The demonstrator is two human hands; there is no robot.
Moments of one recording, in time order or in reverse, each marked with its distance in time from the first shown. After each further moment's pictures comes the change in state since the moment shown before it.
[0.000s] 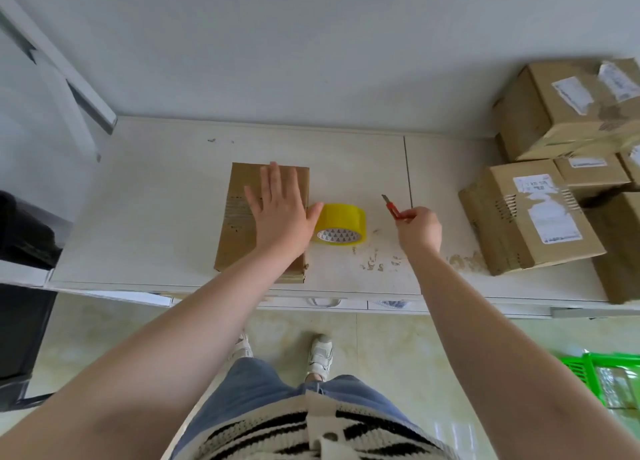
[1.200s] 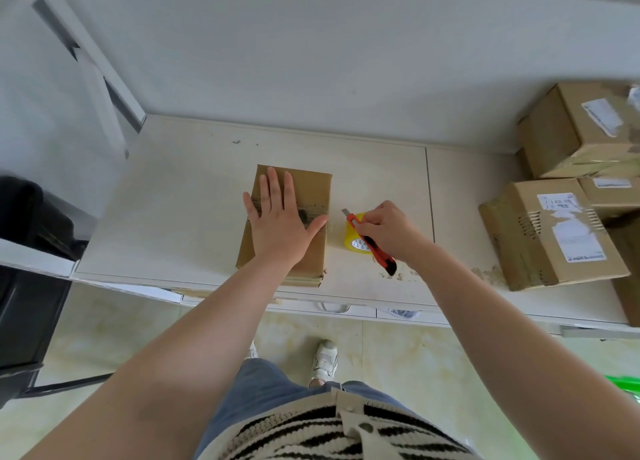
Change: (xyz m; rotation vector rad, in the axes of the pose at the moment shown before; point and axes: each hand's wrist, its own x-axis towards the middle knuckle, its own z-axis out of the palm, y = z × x) left_hand 0.003 -0.051 0.011 0.177 0.011 -0.065; right_hand -0.052 -0.077 0.011 -0.185 -0.514 -0.377
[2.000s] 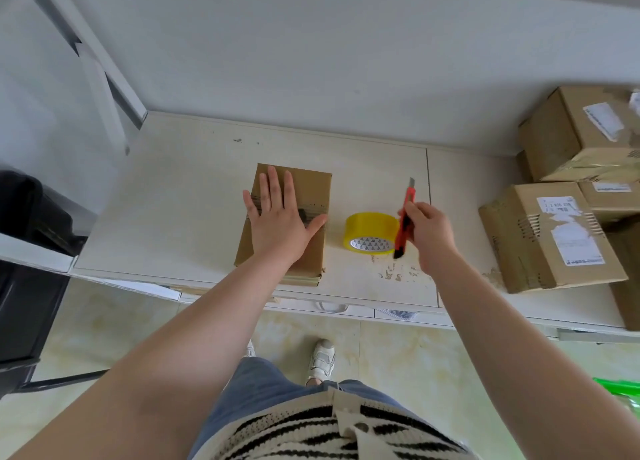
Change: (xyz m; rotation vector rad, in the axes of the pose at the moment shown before) left_hand 0.001 0.000 0.000 -0.007 -0.012 0.003; right_hand 0.002 0.043 -0.014 0.688 0.397 0.234
